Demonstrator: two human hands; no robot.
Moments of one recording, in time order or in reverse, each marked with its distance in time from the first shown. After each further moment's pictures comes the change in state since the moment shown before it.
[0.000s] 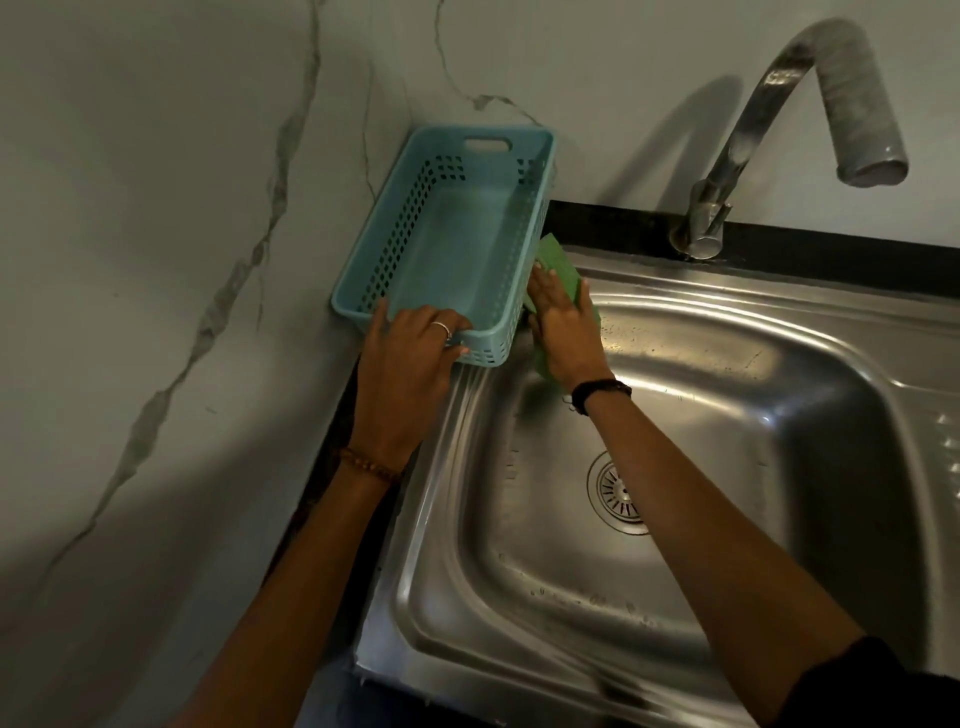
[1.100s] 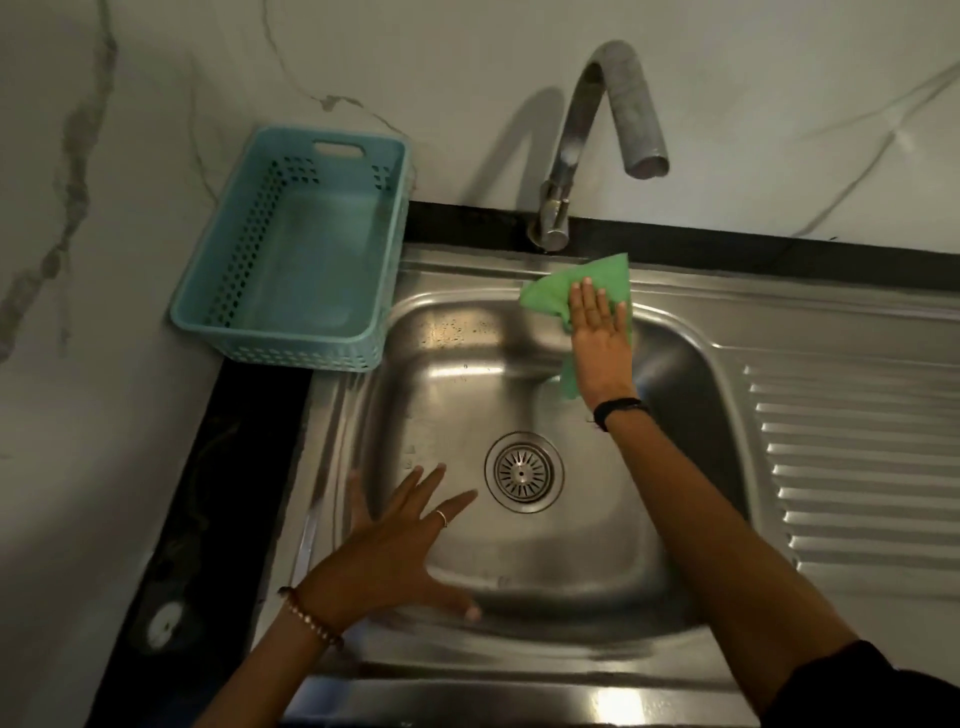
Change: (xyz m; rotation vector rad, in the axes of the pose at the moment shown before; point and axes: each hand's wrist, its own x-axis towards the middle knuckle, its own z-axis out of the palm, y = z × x) left_hand -0.107 0.038 0.069 -0.158 -1.082 0.137; right_hand -0.090 0.128 -0.042 -0.346 0.030 0.338
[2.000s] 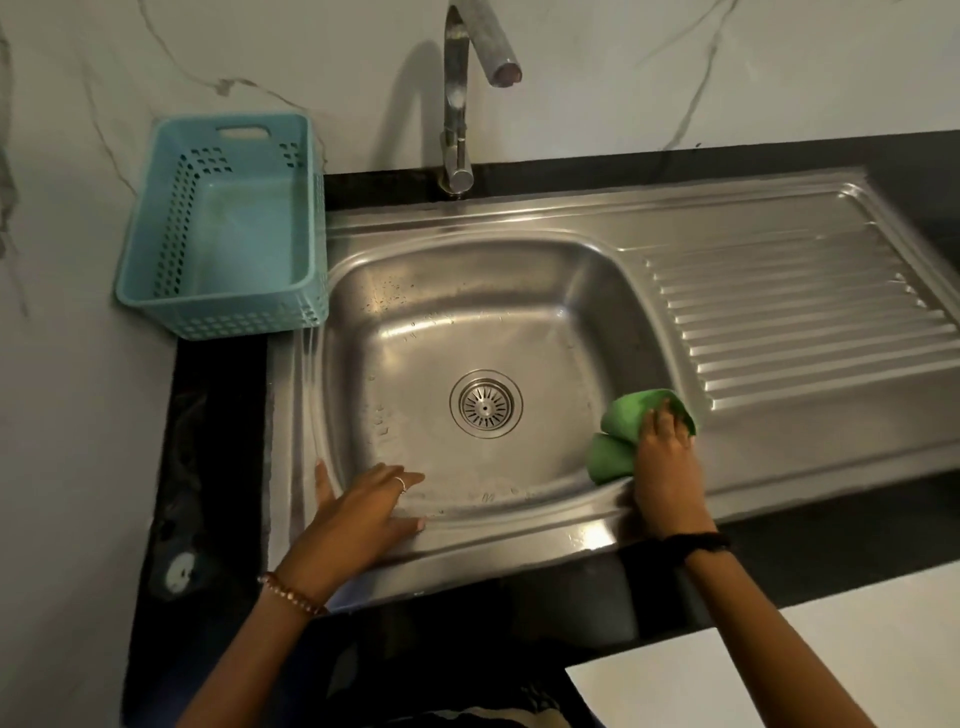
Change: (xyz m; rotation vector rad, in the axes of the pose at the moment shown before) left_hand -0.046 0.001 0.026 0.088 0.194 -0.022; right_hand -0.261 0.021 -0.059 0.017 -0.409 0.493
